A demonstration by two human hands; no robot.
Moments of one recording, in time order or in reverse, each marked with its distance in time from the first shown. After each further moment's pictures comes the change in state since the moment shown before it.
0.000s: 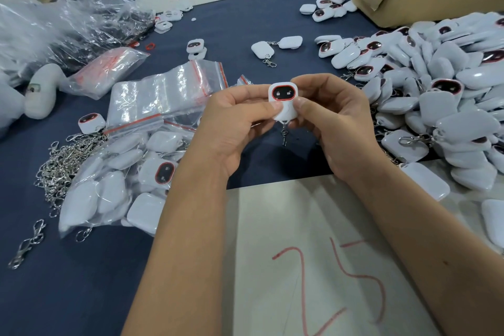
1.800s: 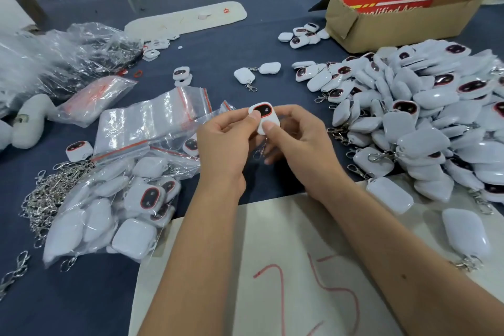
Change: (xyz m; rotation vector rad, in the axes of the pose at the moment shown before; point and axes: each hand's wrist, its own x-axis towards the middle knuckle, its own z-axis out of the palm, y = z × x) left_hand 0.002 -0.007 0.035 -0.103 0.326 0.034; right_hand -0.004 -0.001 0.005 -0.270 0.028 0.079
